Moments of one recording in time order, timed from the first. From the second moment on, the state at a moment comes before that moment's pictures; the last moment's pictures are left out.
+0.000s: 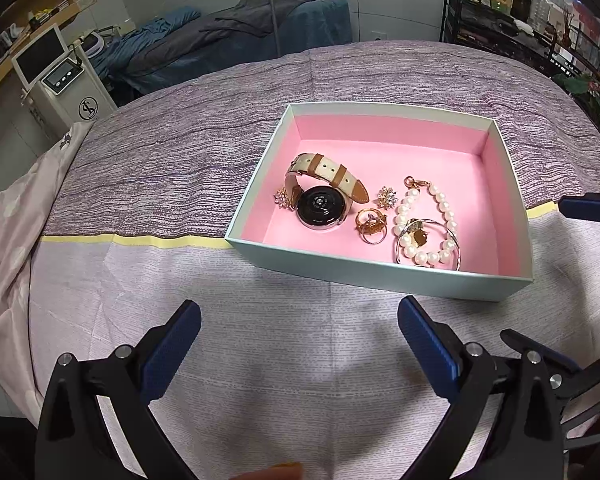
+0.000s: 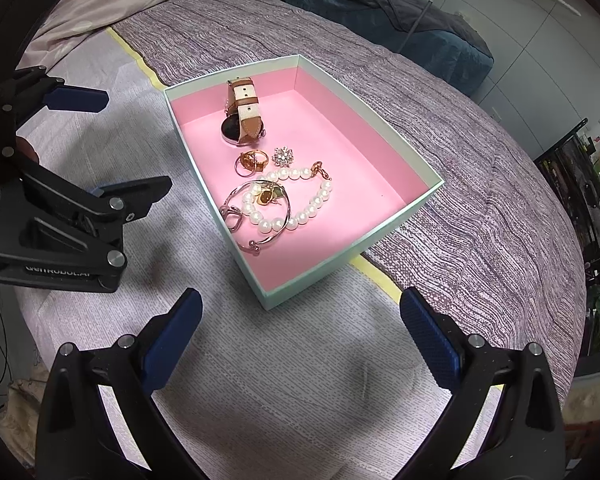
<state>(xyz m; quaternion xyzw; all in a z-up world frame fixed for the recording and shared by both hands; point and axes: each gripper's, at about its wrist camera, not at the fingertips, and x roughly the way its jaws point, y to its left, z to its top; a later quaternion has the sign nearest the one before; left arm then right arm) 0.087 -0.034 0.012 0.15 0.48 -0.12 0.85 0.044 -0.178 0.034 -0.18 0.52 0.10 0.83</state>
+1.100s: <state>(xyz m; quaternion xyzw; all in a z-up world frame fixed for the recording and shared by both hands) 0.075 -0.045 -0.040 0.23 0.45 -0.12 0.85 0.046 -0.182 -0.010 -0.23 0.53 0.06 0.81</state>
